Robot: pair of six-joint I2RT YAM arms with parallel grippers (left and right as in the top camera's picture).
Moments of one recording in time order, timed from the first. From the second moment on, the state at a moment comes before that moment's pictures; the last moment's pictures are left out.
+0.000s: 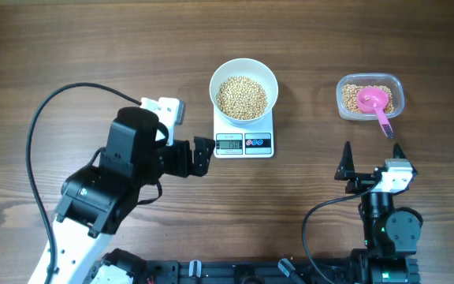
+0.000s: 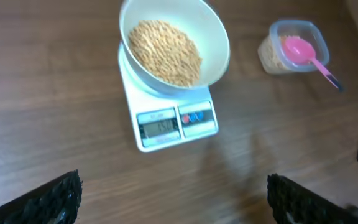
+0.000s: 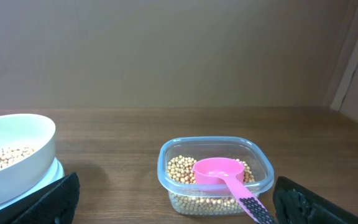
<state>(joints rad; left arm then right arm) -0.42 0.99 1.01 -0.80 0.18 -0.33 -0.02 0.02 0.01 0.01 0.03 -0.01</state>
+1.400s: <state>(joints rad) -0.07 0.02 0.01 -0.07 0.02 -0.09 -0.02 0.02 0.01 0.01 0.03 -0.01</state>
